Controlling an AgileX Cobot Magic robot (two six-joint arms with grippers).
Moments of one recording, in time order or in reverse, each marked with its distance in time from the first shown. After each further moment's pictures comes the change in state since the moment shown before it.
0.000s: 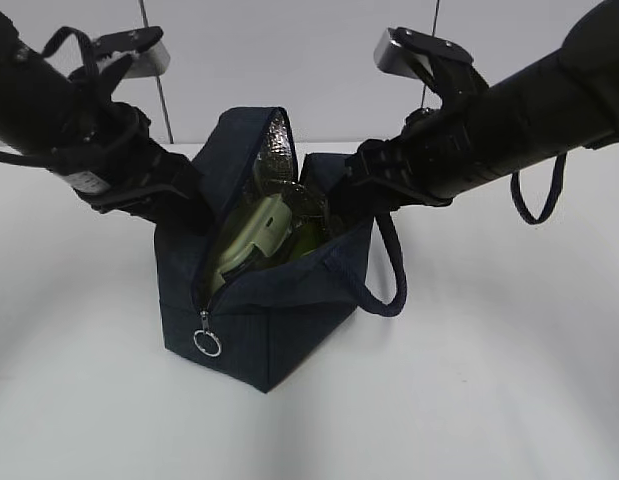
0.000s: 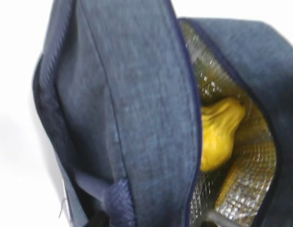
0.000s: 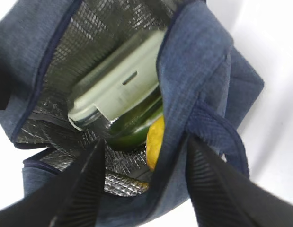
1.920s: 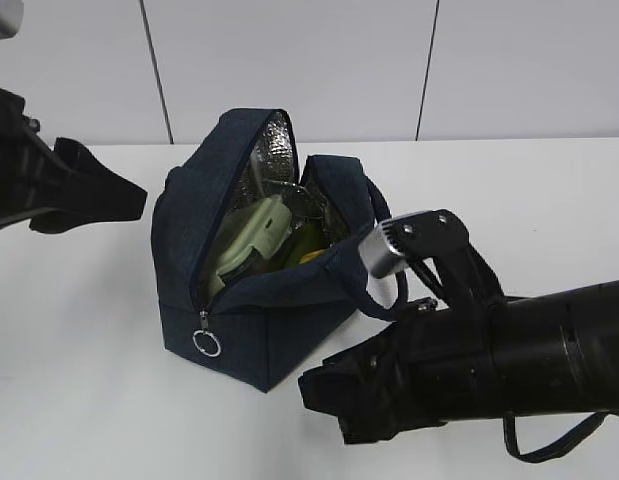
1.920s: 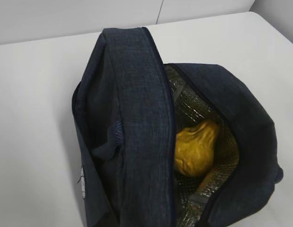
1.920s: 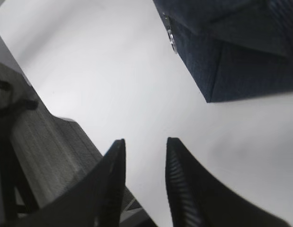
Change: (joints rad) left arm -0.001 -0.424 0.358 -0.090 -0.248 0.068; right arm 0.283 -0.206 0.549 0.890 -0.111 -0.867
